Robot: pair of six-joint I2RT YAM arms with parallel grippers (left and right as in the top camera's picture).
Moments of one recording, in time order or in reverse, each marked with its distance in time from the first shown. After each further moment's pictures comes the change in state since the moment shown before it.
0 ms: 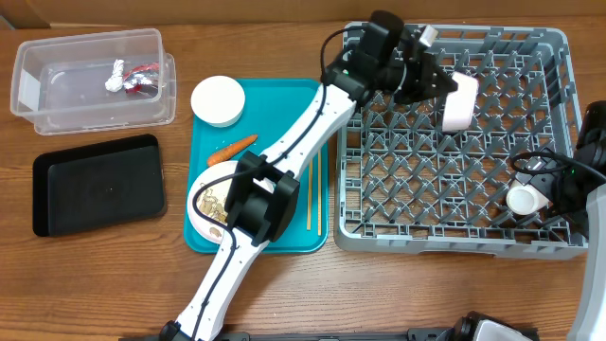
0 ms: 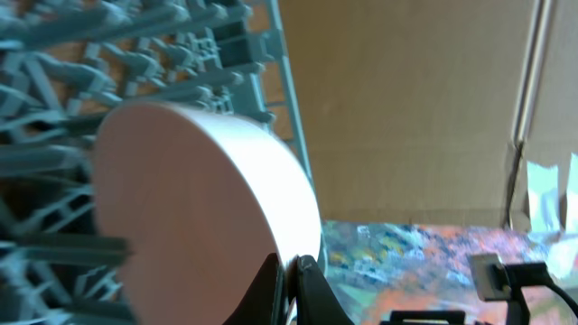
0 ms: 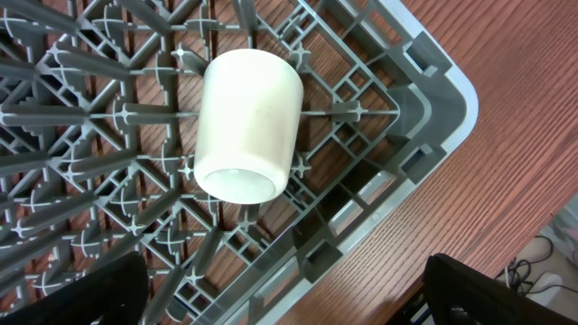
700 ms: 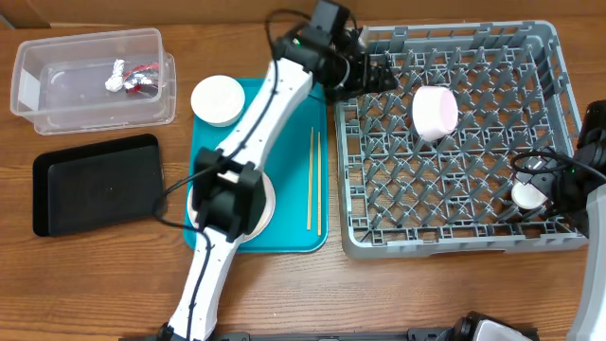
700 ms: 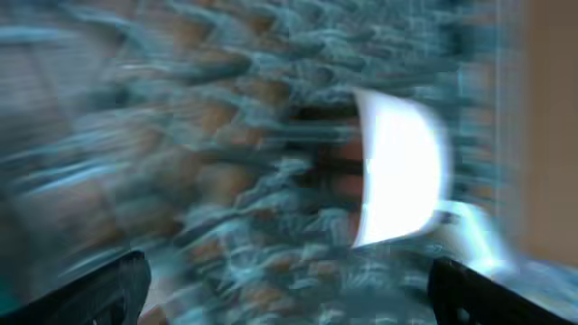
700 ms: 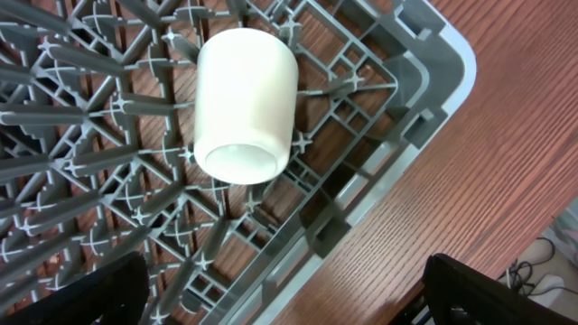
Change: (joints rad) left arm 0.159 -0.147 -0.012 -0.700 -0.367 0.489; right arm 0.000 0.000 0.000 0.005 0.000 0.000
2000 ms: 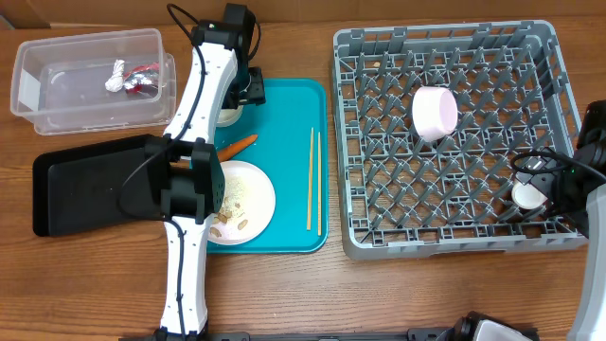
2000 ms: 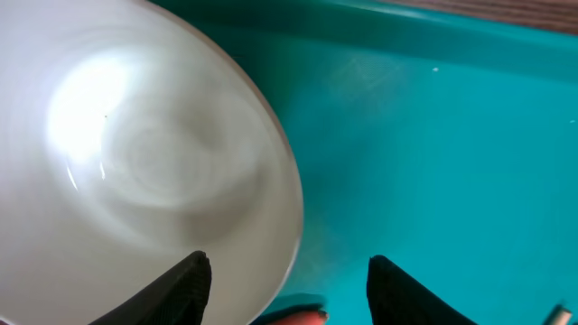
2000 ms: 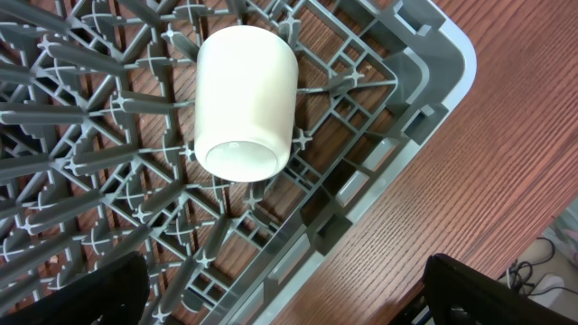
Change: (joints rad) left arm 0.278 0.065 -0.012 -0.342 -0.604 0.134; right arm 0.000 0.000 0.000 0.000 0.000 0.000
